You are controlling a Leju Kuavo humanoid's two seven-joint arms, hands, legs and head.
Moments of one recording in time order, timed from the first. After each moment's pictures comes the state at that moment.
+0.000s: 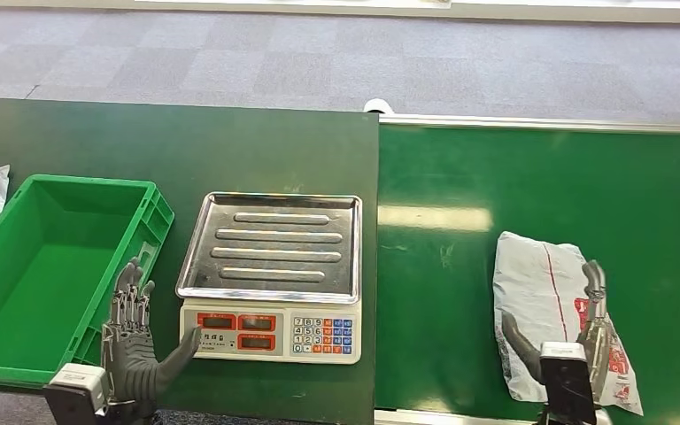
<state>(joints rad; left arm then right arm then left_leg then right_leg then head) 0.26 -0.12 -0.17 -1.75 -0.09 0.32 -0.54 0.16 0.06 -0.04 -1.62 0.41 -0.25 -0.42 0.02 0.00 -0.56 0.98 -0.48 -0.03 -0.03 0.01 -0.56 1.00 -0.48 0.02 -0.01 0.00</state>
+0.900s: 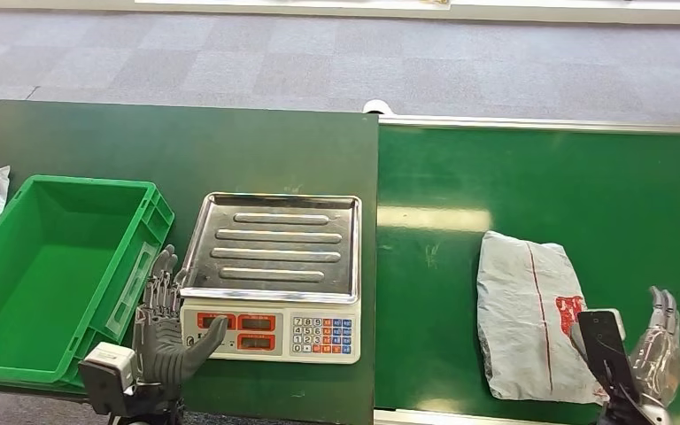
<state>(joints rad) 0.16 -0.11 -0.23 -1.65 -0.06 0.28 -0.54 0.03 0.00 -0.31 -1.40 0.73 -0.22 -0.09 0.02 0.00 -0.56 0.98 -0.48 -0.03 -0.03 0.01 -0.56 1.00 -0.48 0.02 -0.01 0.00</state>
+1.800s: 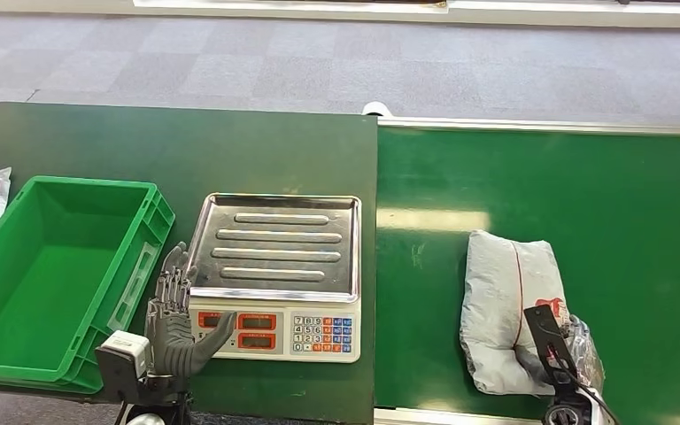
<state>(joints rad) 0.12 -0.11 -0.26 -1.60 -0.05 0.30 -0.52 -0.14 0.00 -0.32 -0.94 0.81 -0.10 0.03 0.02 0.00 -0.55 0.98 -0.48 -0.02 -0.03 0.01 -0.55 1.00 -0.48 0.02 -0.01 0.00</state>
